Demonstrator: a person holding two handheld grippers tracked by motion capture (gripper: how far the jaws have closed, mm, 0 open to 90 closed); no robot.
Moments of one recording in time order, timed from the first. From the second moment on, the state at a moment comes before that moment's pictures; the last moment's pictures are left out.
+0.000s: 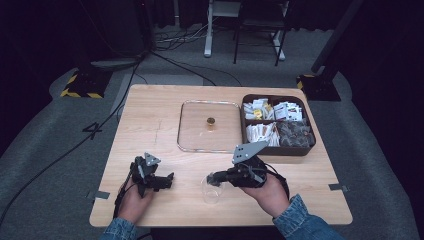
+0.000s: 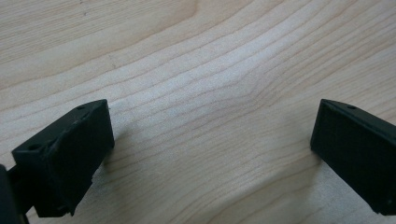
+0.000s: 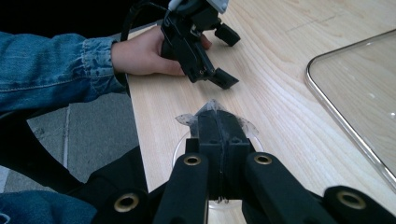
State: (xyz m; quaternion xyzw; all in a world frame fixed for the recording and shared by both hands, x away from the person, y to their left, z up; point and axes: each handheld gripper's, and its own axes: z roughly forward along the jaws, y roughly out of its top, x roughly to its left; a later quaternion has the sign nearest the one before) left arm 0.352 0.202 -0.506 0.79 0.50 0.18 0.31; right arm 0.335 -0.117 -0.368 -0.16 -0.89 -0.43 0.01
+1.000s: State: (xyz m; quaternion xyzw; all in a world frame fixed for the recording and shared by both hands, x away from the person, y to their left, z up) left arm 0.352 0.202 -0.506 0.79 0.51 0.18 0.31; right arm 0.343 -0.104 -0.399 -0.17 -0.90 -0.41 0.01
